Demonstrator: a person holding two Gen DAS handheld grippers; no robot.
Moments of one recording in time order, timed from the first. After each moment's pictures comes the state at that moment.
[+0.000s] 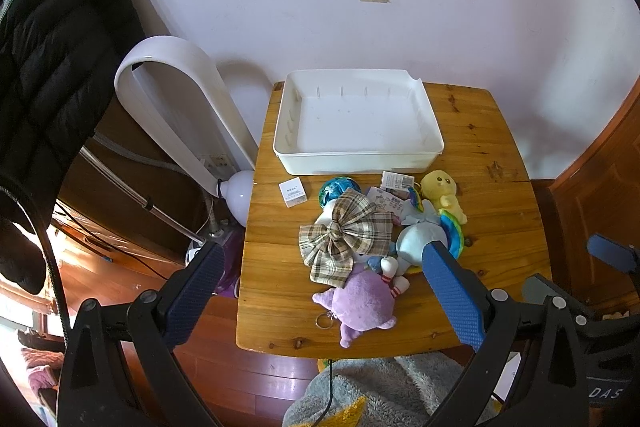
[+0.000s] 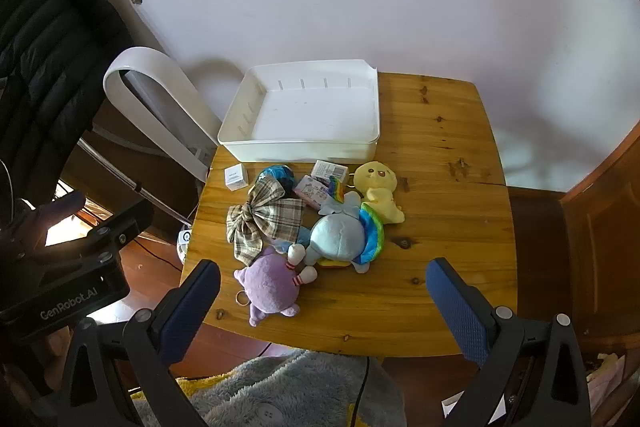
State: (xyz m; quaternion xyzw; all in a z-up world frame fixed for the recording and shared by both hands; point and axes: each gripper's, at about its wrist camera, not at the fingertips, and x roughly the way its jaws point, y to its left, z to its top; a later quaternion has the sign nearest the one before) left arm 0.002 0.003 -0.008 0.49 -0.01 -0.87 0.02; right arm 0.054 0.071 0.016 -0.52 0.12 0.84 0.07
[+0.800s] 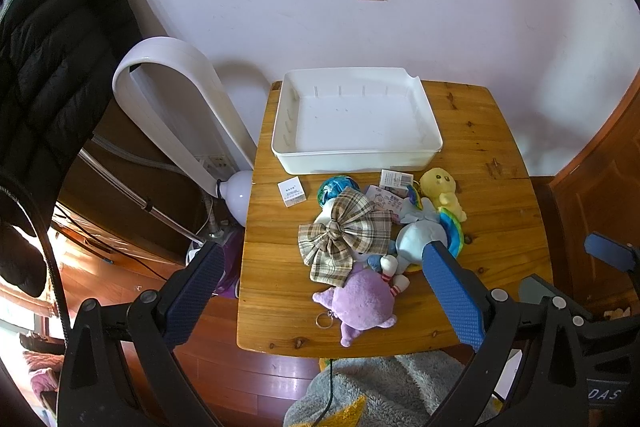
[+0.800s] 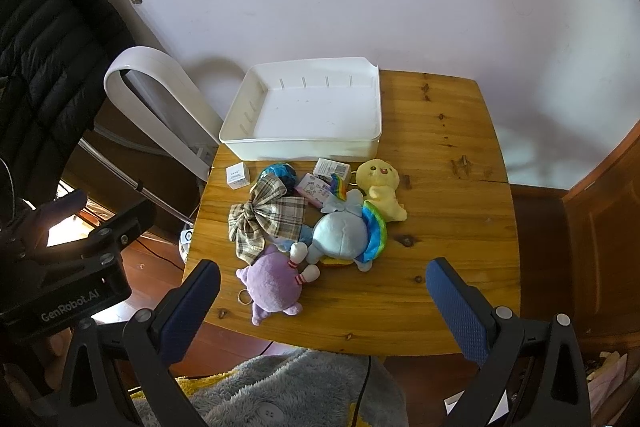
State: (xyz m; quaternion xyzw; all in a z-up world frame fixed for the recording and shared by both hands) left arm 0.001 0.005 -0.008 0.50 -0.01 -0.87 0.02; right arm 0.054 0.068 0.014 -0.52 0.12 0.84 0.07
